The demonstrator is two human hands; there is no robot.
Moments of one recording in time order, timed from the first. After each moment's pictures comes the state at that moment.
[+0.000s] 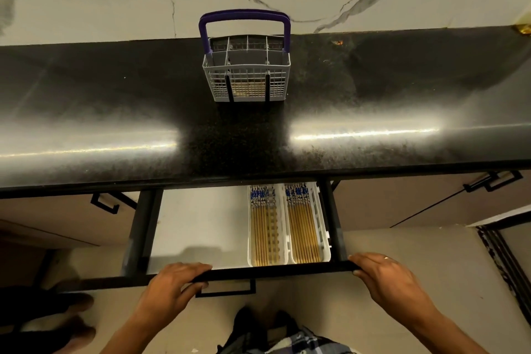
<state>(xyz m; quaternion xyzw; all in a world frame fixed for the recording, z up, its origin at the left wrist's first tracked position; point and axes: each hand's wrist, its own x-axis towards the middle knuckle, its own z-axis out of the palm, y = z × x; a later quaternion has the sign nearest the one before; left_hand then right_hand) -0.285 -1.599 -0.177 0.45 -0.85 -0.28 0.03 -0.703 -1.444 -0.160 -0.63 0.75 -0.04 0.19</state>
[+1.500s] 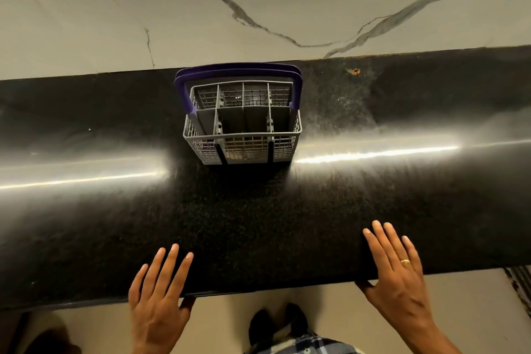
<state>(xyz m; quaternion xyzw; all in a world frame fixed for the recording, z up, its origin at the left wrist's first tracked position) -0.346 -1.771 -0.206 0.52 -0.85 0.05 0.11 -0.771 -1.636 -0.200 -0.61 0.79 -0.09 -0.03</state>
